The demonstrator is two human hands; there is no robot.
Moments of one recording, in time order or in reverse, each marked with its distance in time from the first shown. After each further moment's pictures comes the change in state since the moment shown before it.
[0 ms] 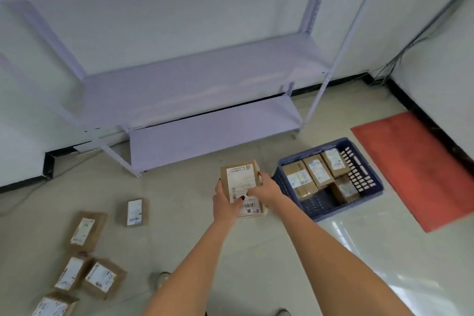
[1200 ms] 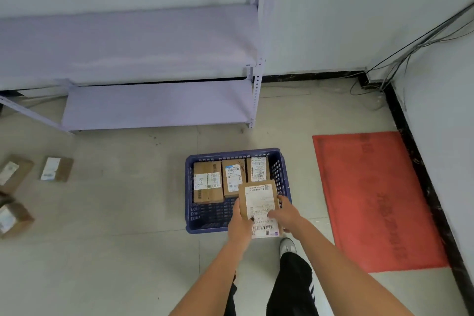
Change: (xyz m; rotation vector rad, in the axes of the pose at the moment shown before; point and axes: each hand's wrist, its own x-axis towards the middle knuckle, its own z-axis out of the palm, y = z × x) left_hand -0.007 0.162 0.569 -0.083 0.015 -0.348; right_hand 0.193 0.273 -0.502 -0.062 -0.243 0.264
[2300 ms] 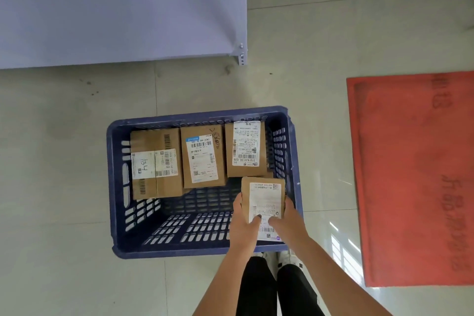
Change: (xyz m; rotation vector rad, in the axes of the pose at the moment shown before) left_hand 0.290 -0.119 0.174 0.084 0.012 -0.236; right_hand 0.356 0.146 0.001 -0.171 0.035 0.041
